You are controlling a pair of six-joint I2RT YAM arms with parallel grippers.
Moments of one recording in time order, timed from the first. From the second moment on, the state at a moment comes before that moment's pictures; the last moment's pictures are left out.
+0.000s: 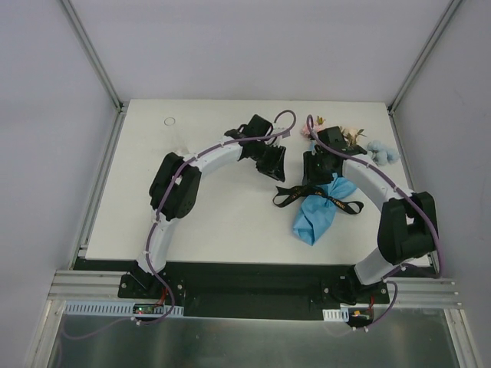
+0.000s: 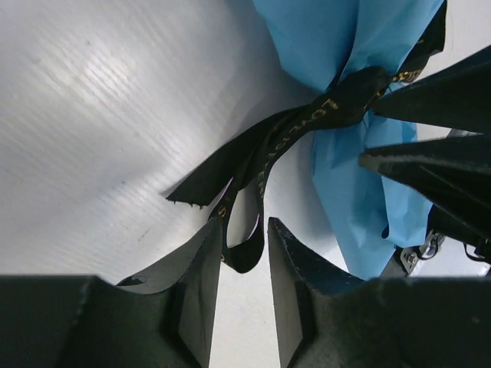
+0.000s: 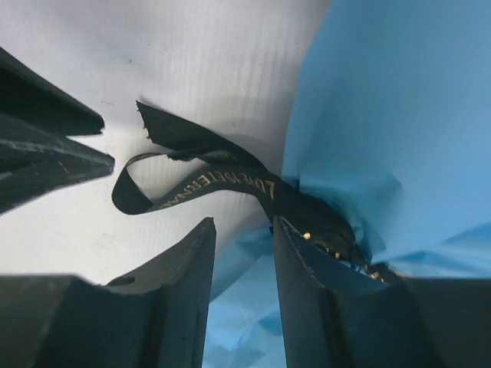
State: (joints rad) left arm -0.65 2.22 1.82 -0.53 0.61 -0.33; right arm 0.31 1.56 1.14 -0.65 -0.12 0.20
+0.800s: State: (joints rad) left arm -0.64 2.22 1.69 -0.54 0.68 -0.41; right arm 0.43 1.67 1.07 -0.43 -0.09 -0.20
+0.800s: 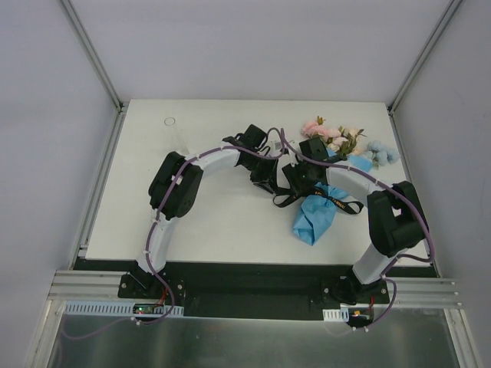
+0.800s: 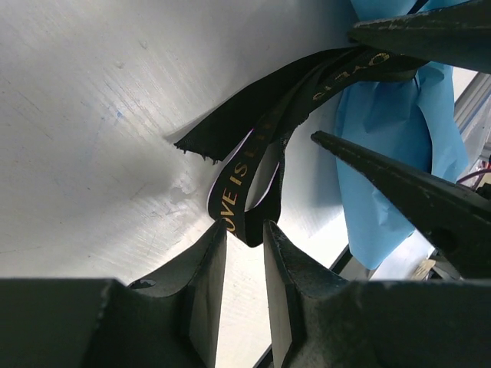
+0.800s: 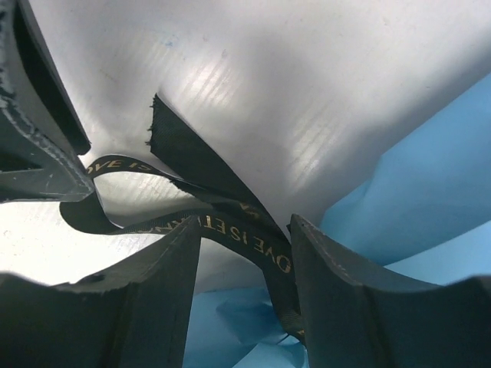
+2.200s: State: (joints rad) left arm -0.72 2.36 1.93 -0.51 0.67 -0.29; right arm 0.09 1.20 0.85 -0.69 -0.19 0.41
